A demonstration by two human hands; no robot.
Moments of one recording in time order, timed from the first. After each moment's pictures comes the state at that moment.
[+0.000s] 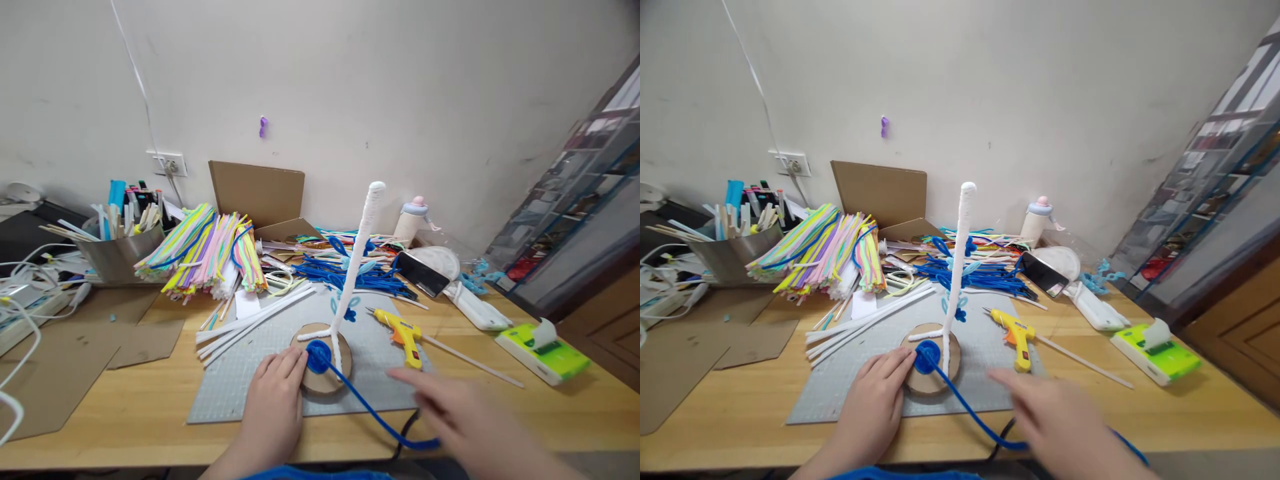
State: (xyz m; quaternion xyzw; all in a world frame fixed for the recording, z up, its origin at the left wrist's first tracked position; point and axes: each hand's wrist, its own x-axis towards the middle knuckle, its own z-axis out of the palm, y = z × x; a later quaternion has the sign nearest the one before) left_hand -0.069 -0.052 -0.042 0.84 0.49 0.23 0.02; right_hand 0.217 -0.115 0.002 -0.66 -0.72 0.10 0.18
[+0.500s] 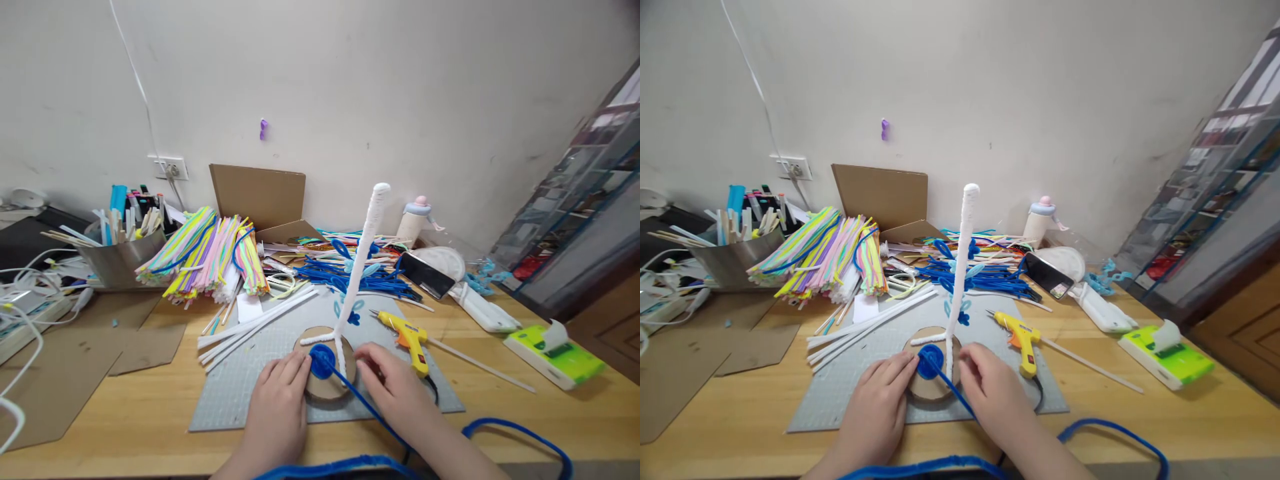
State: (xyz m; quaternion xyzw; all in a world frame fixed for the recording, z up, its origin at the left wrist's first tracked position) left_hand -0.071 -0.049 -0.048 0.85 0.47 0.25 0.00; right_hand 0.140 -0.067 -0.010 -0.62 -0.70 0.22 0.28
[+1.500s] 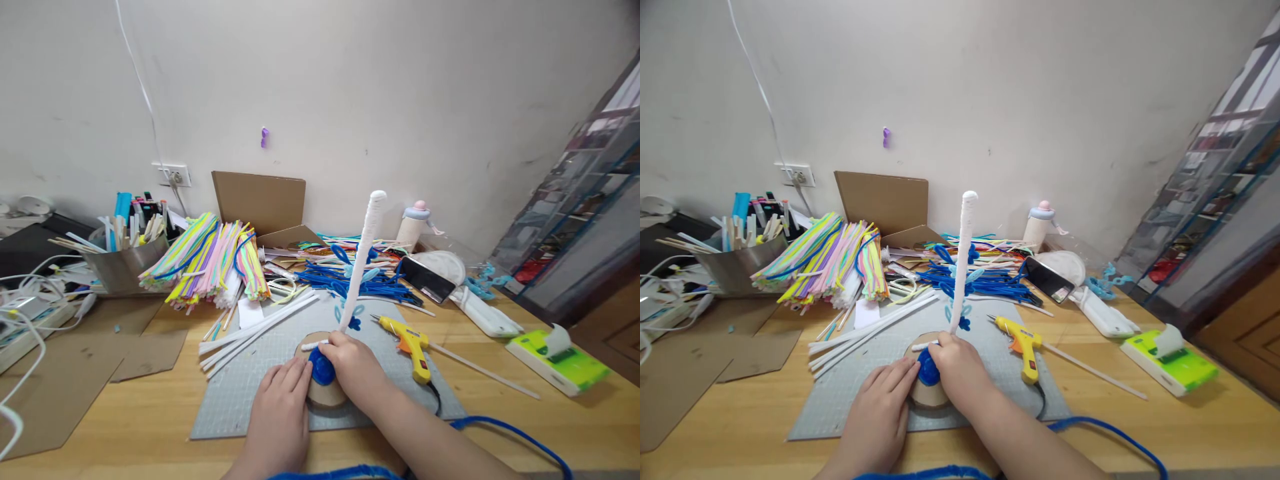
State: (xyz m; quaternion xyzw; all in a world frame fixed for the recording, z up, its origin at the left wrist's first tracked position) left_hand -0.071 -0.049 -0.049 0.85 0.46 0.25 -0.01; right_hand 0.103 -0.013 -0.026 -0.55 -0.83 0.00 0.12
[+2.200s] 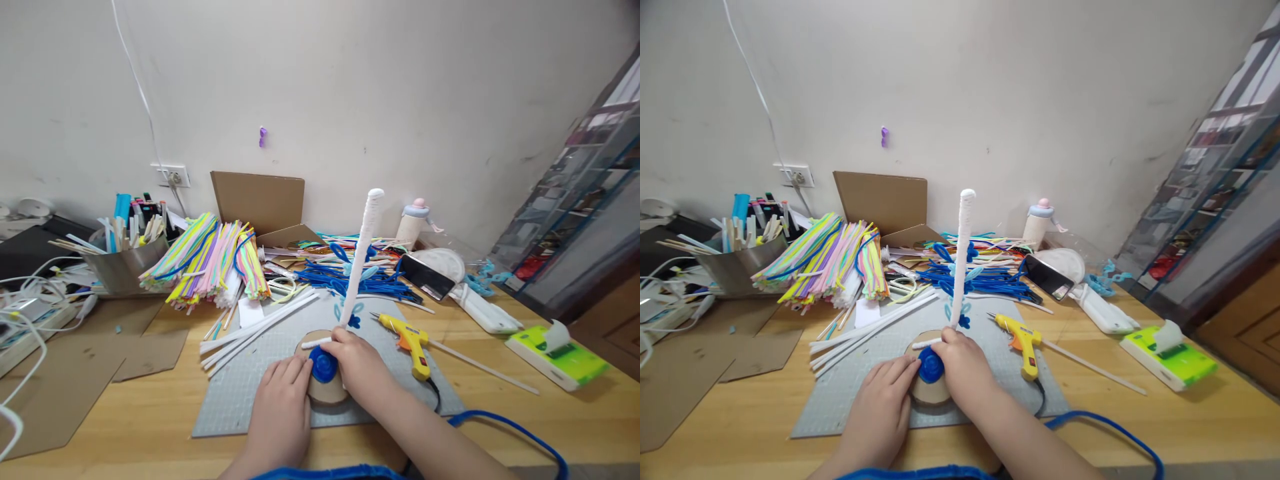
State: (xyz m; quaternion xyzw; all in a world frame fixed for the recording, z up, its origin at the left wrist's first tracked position) left_hand -0.067 -0.049 -0.030 0.84 0.49 0.22 0.06; right_hand 0.107 -0.020 -0.013 -0.57 -0.80 0.09 0.15
